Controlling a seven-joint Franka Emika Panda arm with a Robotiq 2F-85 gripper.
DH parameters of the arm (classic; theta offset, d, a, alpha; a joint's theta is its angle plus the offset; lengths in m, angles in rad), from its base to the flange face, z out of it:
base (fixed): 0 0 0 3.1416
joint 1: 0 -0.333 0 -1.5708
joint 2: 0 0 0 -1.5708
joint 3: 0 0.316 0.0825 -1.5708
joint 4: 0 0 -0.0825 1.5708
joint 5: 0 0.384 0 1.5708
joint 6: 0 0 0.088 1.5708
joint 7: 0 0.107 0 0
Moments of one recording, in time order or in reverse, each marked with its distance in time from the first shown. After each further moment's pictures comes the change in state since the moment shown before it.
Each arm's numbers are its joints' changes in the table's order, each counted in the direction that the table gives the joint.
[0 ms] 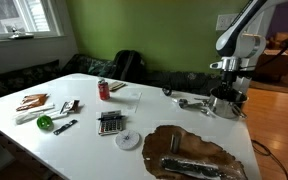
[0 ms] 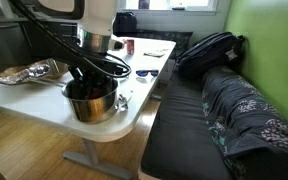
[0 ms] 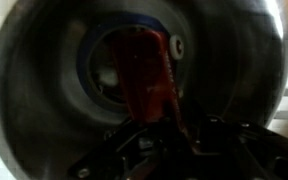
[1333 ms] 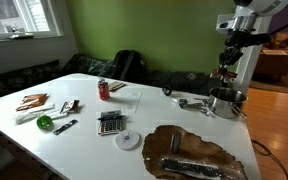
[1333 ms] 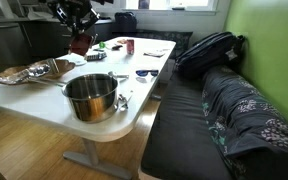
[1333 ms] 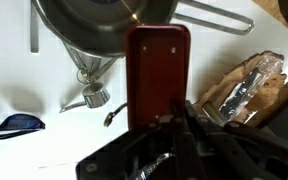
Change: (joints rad) arm -0.032 0.421 -0.039 0.040 0.068 -0.298 -0.086
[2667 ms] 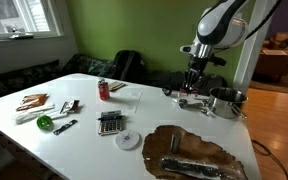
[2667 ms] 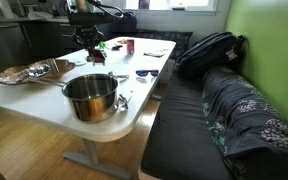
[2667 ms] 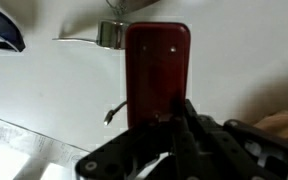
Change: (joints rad) arm -0.234 -0.297 0.137 -0.085 -0.152 0.479 -0.012
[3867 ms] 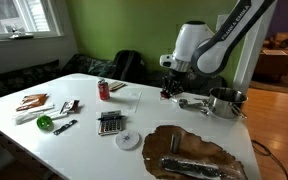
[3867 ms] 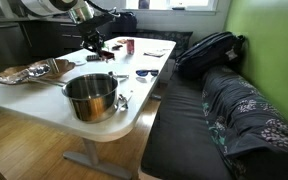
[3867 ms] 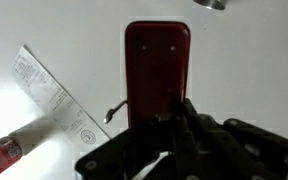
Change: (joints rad) arm -0.186 -0.209 -0.083 -0.130 -0.611 0.293 0.358
